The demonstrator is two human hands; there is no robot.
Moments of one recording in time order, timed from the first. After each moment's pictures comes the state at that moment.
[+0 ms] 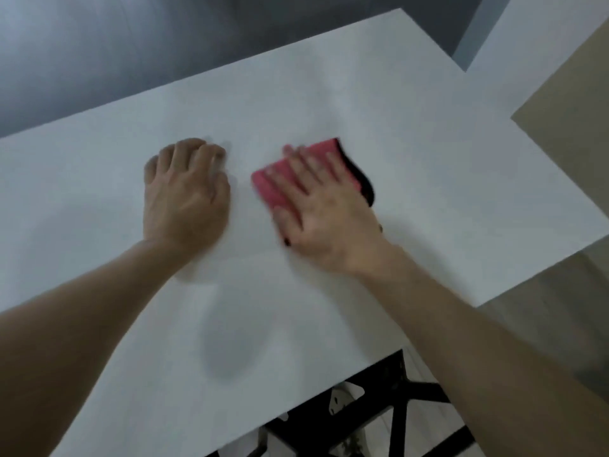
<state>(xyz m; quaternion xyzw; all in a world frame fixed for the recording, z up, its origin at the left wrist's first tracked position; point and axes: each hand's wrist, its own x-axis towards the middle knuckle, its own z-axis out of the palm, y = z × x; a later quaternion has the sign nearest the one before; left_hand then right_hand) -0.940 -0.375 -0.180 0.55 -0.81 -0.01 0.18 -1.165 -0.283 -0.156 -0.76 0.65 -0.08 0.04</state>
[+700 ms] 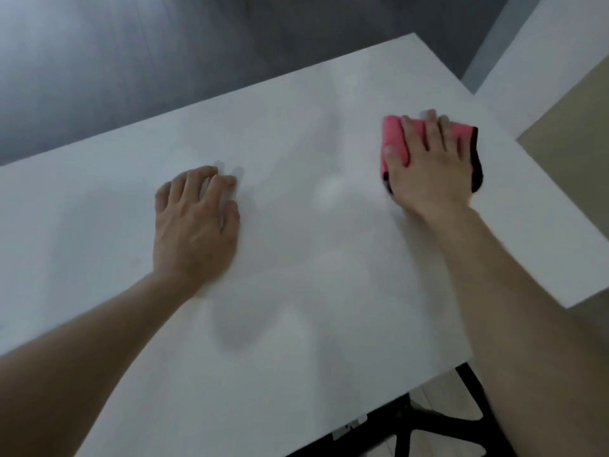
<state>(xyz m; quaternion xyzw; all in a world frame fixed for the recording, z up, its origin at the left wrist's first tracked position) -0.945 -0.372 -0.173 0.56 -0.81 0.00 0.17 -1.287 -0.349 -0.142 -0.55 0.83 -0.06 0.05</state>
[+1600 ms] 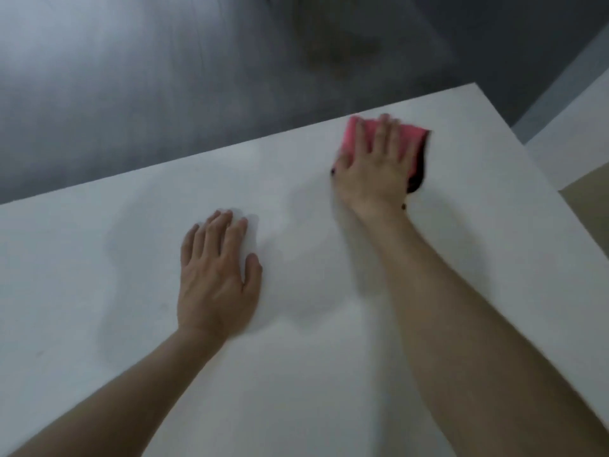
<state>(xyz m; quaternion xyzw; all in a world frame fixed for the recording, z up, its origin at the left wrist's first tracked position) -0.949 -0.365 -0.160 0.63 -0.76 -0.03 0.13 -1.196 -0.483 -0.136 -0.62 0.78 -0.06 0.06</state>
